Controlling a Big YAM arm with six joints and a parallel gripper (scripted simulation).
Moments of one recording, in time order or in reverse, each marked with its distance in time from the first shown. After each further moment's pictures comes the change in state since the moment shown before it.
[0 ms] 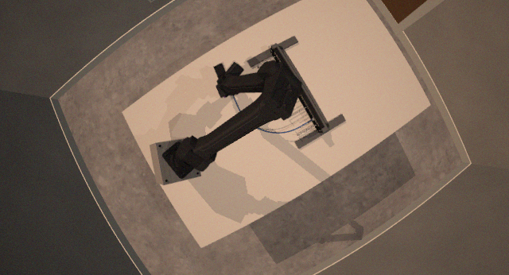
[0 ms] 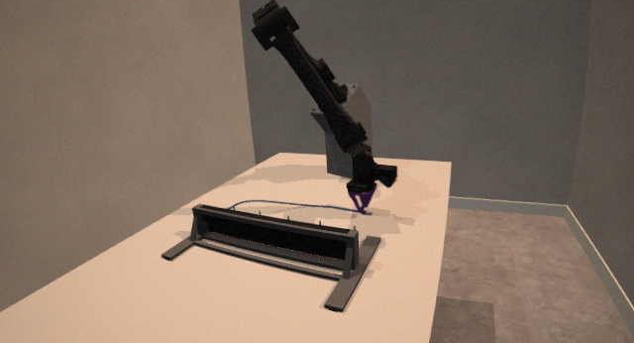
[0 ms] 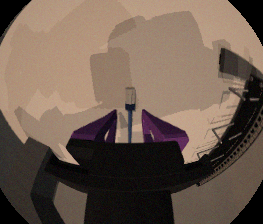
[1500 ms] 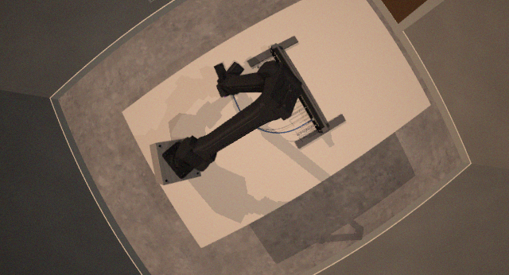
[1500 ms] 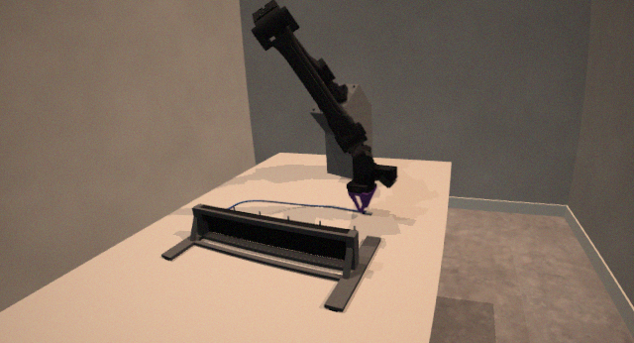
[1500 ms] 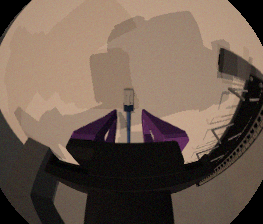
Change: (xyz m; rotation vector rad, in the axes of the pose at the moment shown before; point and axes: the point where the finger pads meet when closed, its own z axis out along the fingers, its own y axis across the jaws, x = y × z) arm -0.001 -0.002 0.000 0.002 -0.001 0.001
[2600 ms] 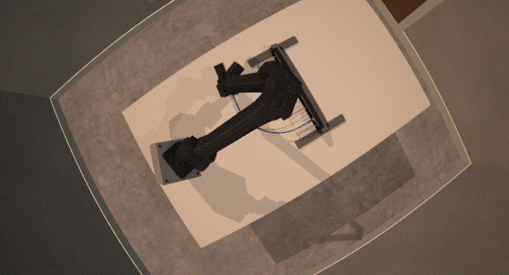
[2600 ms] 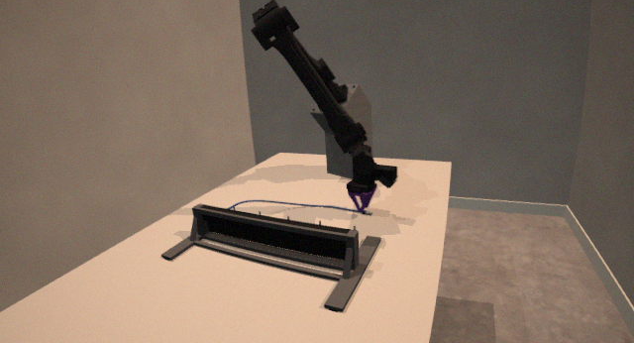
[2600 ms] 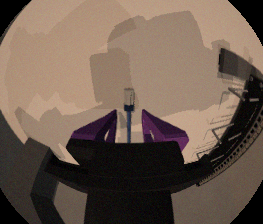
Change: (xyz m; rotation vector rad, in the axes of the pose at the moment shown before) arm 0.000 0.000 0.000 -0.002 0.001 0.000
